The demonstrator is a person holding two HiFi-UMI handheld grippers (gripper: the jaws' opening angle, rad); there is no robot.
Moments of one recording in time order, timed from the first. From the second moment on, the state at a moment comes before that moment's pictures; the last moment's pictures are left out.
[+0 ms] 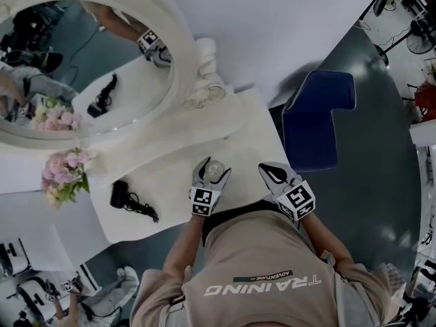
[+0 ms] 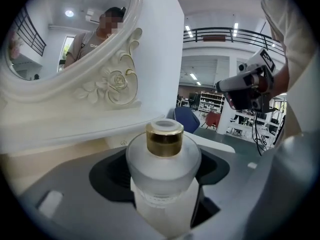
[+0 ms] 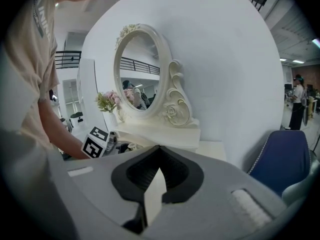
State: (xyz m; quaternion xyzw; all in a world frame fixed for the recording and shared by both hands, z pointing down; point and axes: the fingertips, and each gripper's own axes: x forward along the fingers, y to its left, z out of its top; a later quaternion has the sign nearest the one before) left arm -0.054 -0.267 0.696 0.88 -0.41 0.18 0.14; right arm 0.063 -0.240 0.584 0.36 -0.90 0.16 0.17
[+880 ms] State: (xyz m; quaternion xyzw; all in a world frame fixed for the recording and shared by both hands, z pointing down) left arm -0.153 -0.235 0.557 0.86 -0.47 0.15 0.11; right arm -0.015 -0.241 0.530 0.32 -0.93 0.11 0.12
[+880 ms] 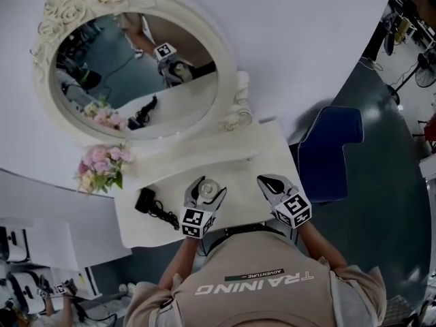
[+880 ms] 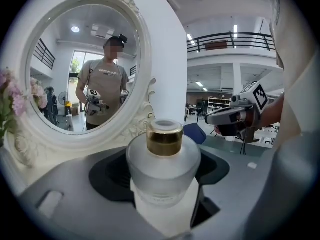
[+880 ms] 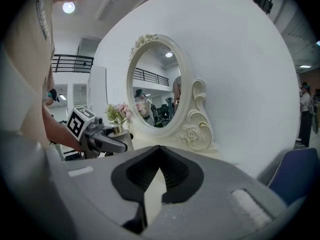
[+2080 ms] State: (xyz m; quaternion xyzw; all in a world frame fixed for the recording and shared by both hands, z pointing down) left arm -0.159 -0.225 0.506 0.88 -0.46 0.13 0.08; right arm -0.035 -0.224 0.477 0.33 -0.94 0.06 0.08
